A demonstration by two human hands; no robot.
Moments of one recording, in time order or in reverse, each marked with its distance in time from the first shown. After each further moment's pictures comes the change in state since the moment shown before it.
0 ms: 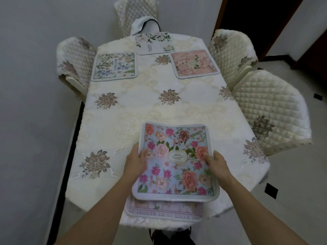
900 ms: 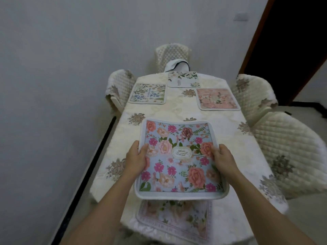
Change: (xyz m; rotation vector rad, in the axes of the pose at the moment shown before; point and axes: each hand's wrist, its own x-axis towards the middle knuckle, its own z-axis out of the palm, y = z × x) left_hand -0.046 0.051 -0.083 -0.212 0.305 0.115; right_hand -0.016 -0.106 0.011 -0.247 -0.028 -0.348
